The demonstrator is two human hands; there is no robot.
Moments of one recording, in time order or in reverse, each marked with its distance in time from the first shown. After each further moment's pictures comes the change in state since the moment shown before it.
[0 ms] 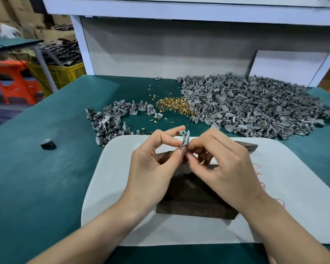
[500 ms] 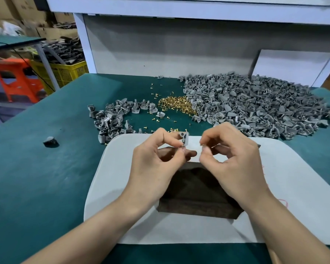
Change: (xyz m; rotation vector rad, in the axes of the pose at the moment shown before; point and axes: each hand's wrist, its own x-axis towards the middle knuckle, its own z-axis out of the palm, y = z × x) left_hand 0.003 -0.005 -0.002 0.026 0.002 -0.021; right_hand -0.001 0.005 0.001 0.210 0.109 0.246
